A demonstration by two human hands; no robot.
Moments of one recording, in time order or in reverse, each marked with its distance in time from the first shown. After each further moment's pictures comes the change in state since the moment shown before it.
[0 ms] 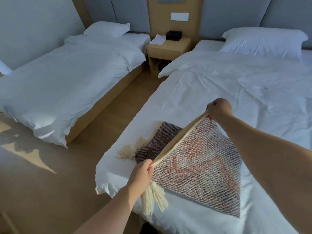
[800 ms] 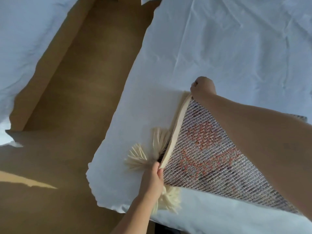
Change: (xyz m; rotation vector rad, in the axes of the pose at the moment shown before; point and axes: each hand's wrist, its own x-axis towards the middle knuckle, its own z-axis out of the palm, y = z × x) left_hand 0.211 -0.227 0.053 -0.088 -0.326 -0.143; right_hand 0.142 0.009 0.365 -0.430 -0.063 0.167
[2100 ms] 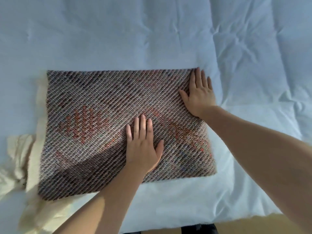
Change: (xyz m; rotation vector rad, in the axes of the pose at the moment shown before) left_hand 0.021 0.183 0.260 0.841 0.028 0.654; right_hand -0.045 0.422 -0.064 -0.382 -0.009 -0.010
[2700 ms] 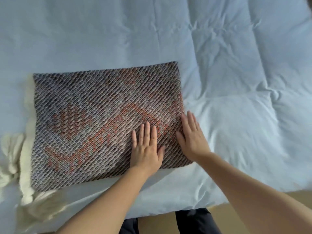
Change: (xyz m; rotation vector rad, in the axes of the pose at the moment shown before) left_hand -0.028 0.061 0.017 -0.051 -0.042 0.107; right_hand -0.162 0.032 0.039 0.413 -0.017 -0.102
